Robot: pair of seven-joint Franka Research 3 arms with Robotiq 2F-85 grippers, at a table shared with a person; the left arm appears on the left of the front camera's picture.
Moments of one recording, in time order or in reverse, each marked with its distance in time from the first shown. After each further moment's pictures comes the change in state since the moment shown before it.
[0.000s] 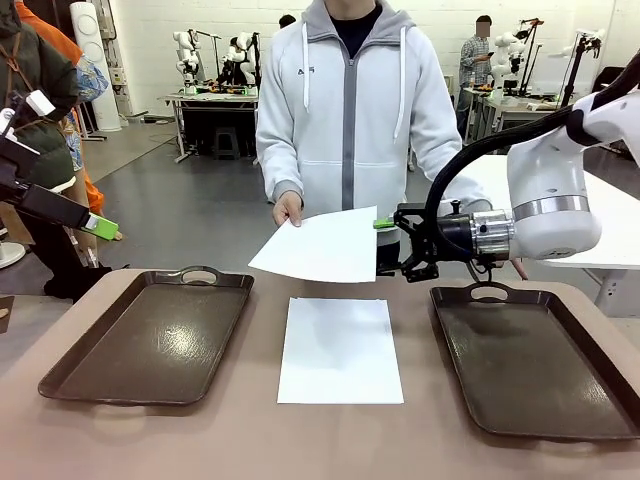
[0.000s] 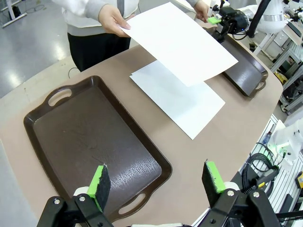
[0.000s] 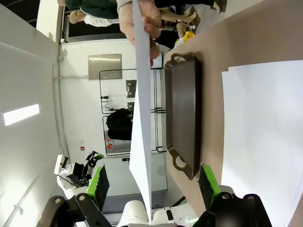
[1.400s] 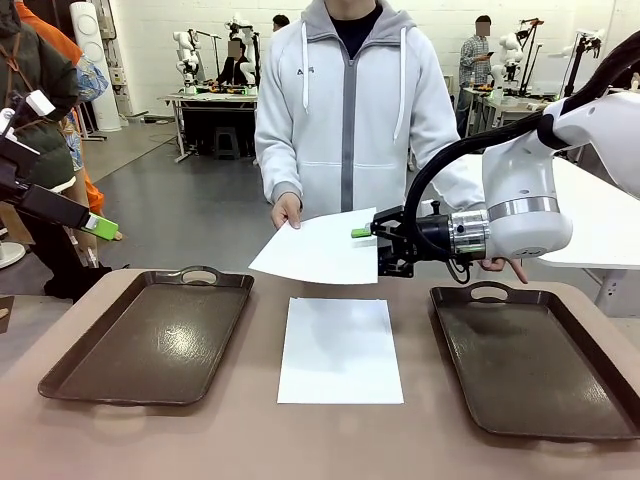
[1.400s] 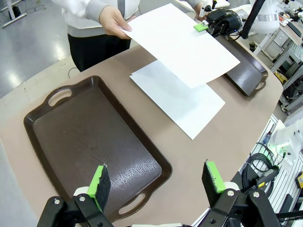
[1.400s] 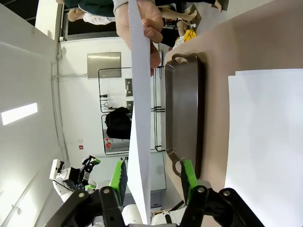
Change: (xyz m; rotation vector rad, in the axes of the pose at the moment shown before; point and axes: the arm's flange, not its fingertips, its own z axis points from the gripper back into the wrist) left arm 0.000 0.000 0.000 0.000 0.000 0.000; right arm 0.005 0.001 -0.030 -0.007 0.007 0.016
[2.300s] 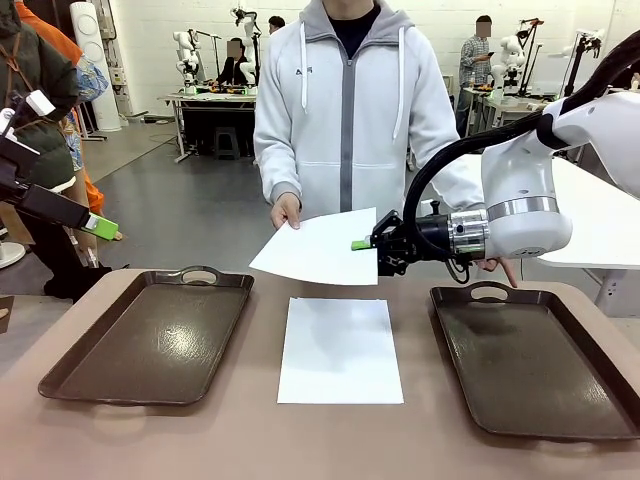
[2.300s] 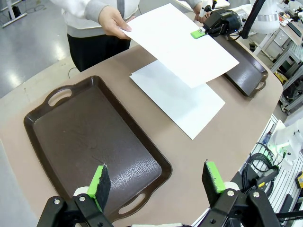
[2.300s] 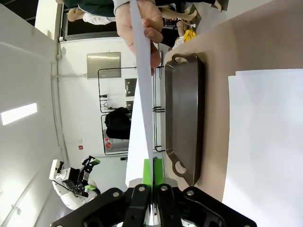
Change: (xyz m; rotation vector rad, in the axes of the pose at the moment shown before) left arm 0.000 0.000 0.000 0.000 0.000 0.000; right arm 0.000 0.000 -0.001 -0.002 -0.001 0.000
